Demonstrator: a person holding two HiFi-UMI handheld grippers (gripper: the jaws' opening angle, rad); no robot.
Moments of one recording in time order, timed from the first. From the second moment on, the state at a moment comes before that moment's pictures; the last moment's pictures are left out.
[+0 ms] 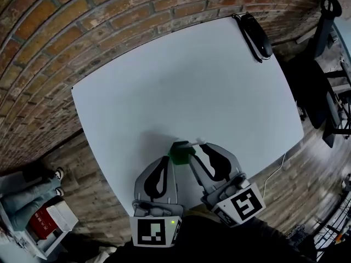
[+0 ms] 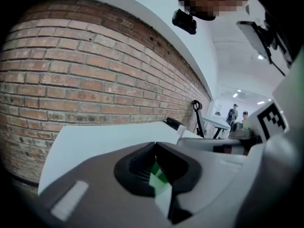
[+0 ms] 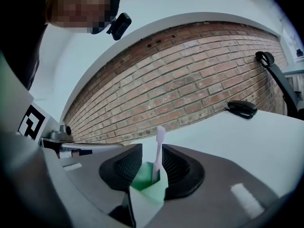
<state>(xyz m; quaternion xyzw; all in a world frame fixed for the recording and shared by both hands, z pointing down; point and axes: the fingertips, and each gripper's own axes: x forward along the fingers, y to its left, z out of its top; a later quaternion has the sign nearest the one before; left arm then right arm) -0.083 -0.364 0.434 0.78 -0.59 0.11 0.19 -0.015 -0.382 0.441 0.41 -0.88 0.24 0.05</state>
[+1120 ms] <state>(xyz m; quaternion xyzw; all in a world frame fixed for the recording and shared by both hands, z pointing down) -0.097 -0.369 0.437 0.78 -0.57 0.10 0.22 -0.033 -0.390 0.422 0.41 -0.89 0.19 0.02</state>
